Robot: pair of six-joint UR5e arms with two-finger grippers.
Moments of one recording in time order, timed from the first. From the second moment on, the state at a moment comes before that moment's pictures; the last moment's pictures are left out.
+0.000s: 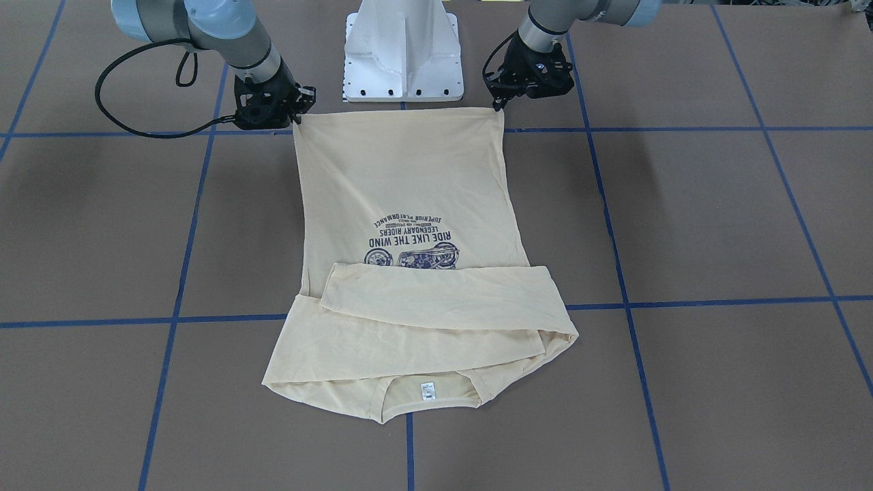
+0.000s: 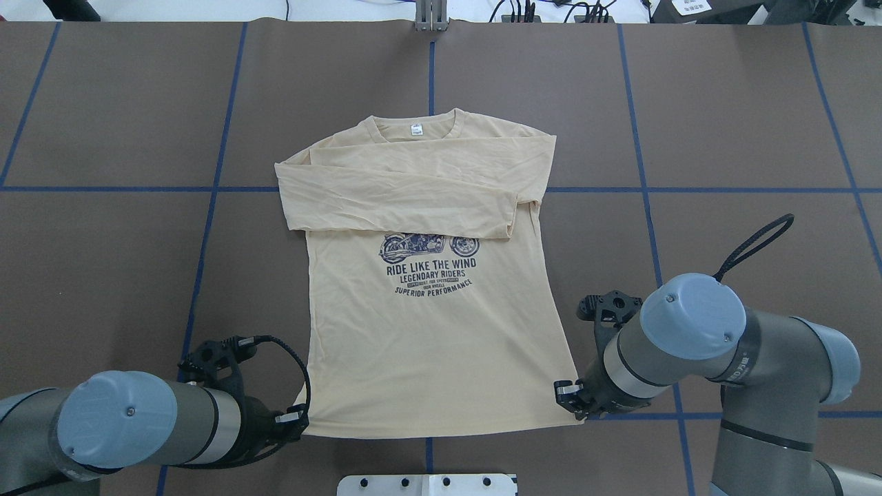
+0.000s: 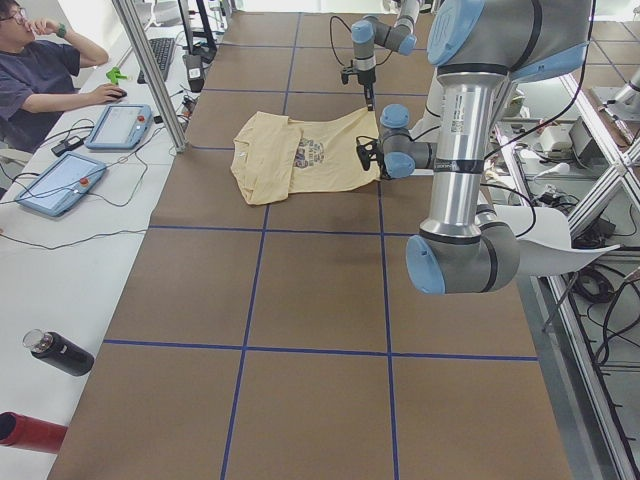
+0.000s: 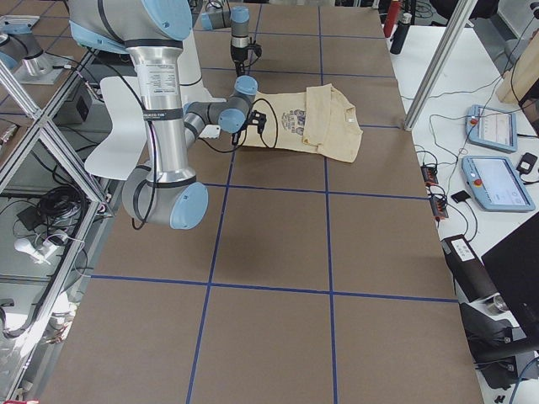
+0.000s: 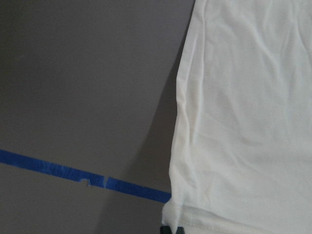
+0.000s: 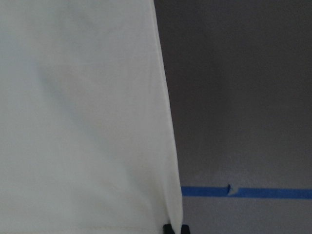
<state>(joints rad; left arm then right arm) -0.17 -1.68 -2.11 -1.94 -1.76 -1.79 0.35 -1.43 2.08 -1.45 2.09 1.36</state>
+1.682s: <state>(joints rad) -0.70 -1.93 -2.00 -1.90 -2.13 -1.58 0.76 -1.22 1.97 -1.44 2.23 1.31</state>
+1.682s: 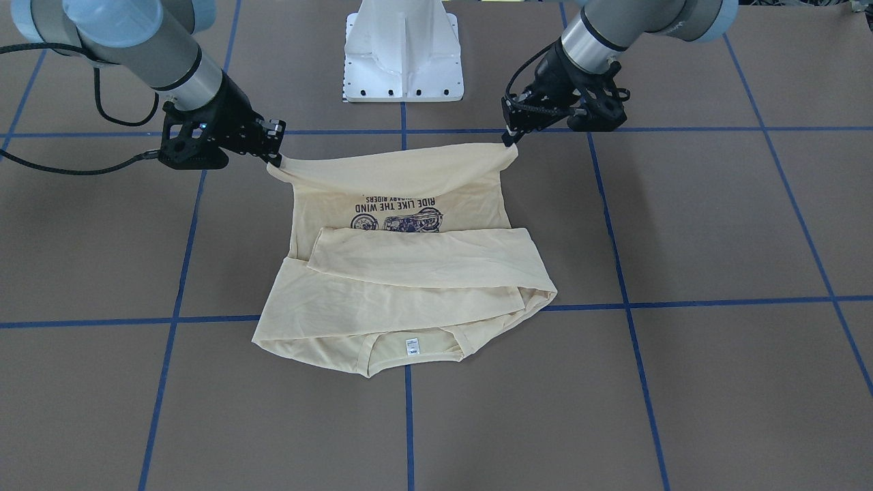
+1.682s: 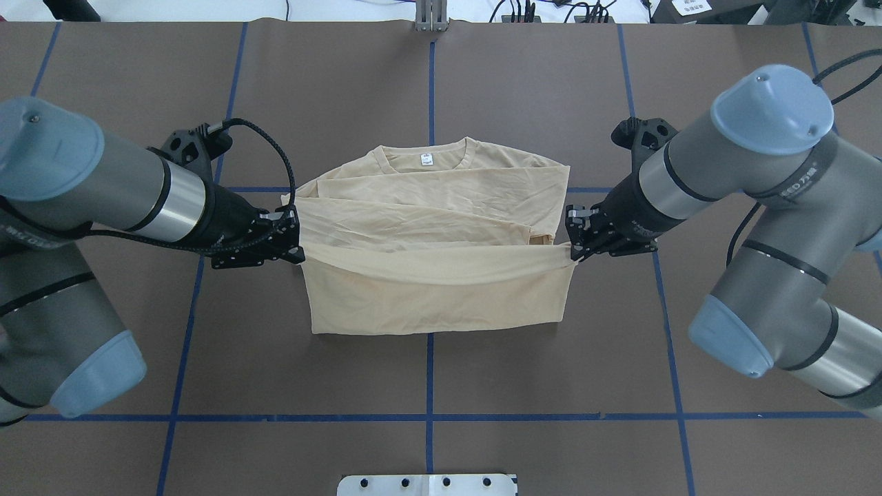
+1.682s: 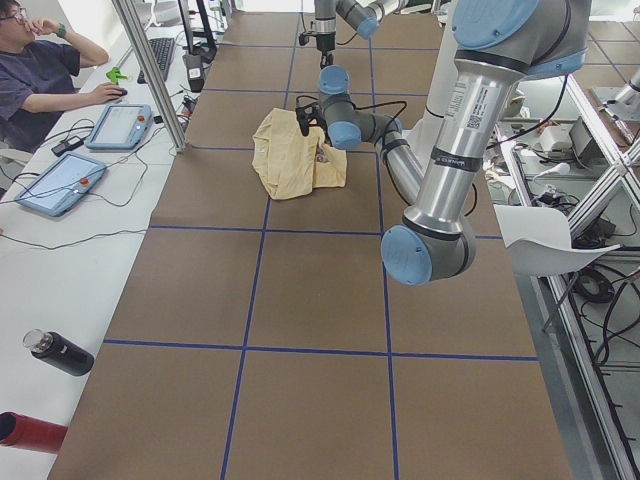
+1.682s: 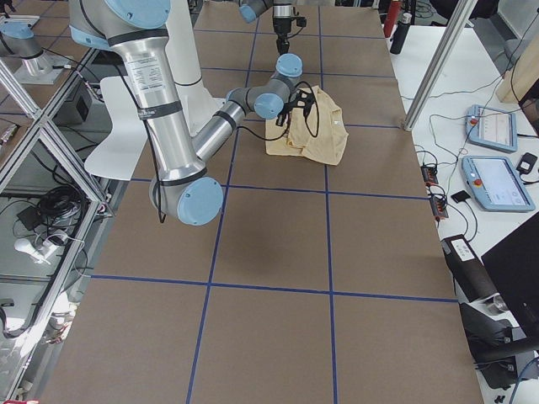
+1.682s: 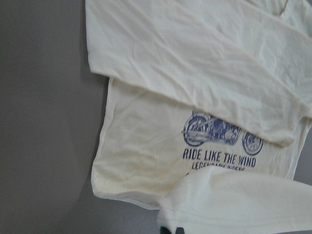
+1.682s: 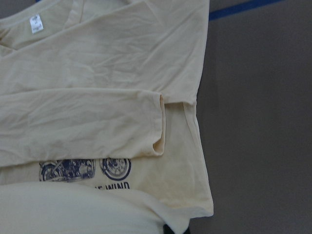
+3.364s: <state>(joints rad) -0.85 -2.26 -1.27 -2.24 -2.13 -1.49 0.88 -0.86 1.29 -1.16 2.18 1.26</state>
